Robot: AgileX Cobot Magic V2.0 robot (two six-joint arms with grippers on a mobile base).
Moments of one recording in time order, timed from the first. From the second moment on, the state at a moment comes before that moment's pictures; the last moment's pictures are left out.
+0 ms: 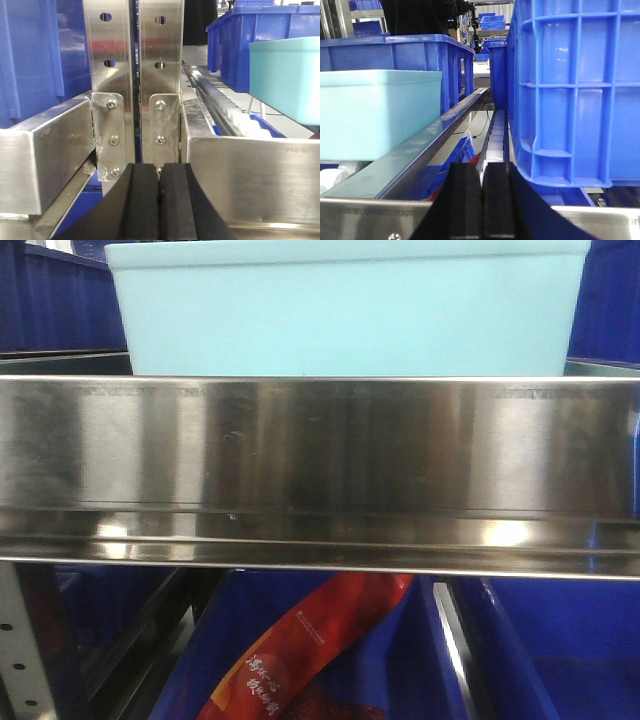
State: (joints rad) left arm 0.01 0.00 0.00 0.01 0.10 0.02; right arm -0.07 0.00 0.00 0.08 0.02 0.01
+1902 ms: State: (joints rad) left arm -0.17 0.50 -0.69 0.01 0.38 0.02; right arm -0.06 0.45 -0.69 0.00 0.41 0.01
